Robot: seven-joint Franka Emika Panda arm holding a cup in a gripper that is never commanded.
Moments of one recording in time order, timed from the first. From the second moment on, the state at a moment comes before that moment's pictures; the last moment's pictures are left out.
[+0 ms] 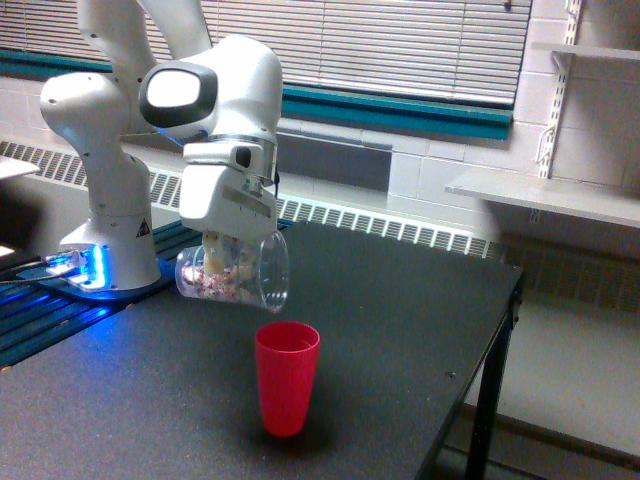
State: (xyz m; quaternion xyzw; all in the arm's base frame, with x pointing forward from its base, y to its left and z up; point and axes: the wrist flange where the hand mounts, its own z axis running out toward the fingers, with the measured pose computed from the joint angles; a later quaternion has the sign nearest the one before) arm 0.412 -0.223 0.302 0.92 -0.32 0.16 0.17
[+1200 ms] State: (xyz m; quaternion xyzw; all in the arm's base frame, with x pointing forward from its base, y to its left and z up) arm 0.456 -0.232 0.335 0.91 -0.30 0.12 0.24
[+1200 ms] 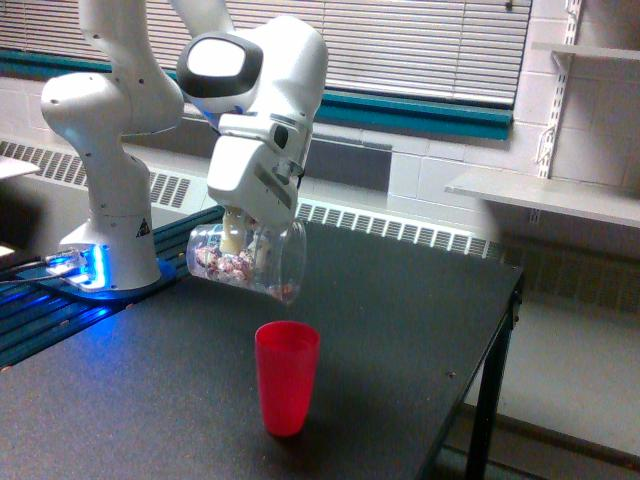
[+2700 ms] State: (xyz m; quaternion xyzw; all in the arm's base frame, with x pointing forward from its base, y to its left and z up) arm 0.432 -0.215 0.297 0.92 -0.26 0.07 0.27
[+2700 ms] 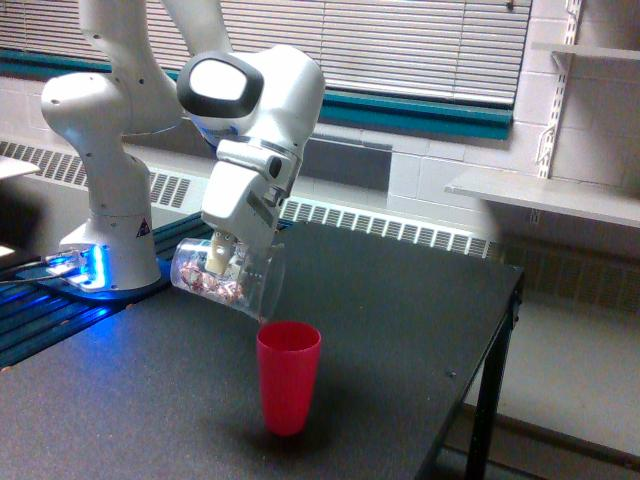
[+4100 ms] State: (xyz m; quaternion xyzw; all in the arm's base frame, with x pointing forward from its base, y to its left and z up) arm 0.449 -0.200 0.287 0.93 -0.21 0.03 0.29
